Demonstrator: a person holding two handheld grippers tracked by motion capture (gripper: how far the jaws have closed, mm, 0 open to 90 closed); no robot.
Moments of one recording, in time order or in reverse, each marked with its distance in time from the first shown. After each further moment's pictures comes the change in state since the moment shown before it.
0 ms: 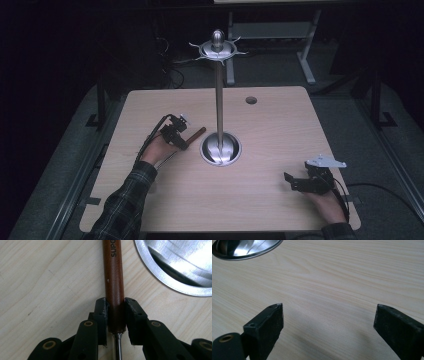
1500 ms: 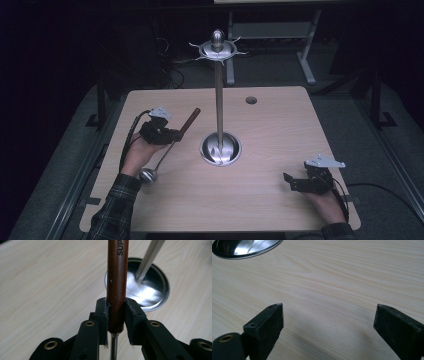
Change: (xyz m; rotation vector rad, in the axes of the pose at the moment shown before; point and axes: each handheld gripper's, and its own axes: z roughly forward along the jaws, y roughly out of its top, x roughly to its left) left arm -0.014 -0.039 -0.089 -0.416 -0.066 0.043; right arm 0.001 0.000 0.001 0.005 0.003 -0.005
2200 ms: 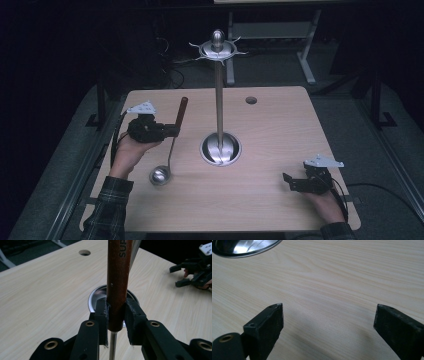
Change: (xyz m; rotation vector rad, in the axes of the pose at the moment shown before) left arm -0.004 0.005 -0.042 -0.185 -0.120 -0.004; right arm 0.001 0.000 0.002 0.006 -0.001 -0.010
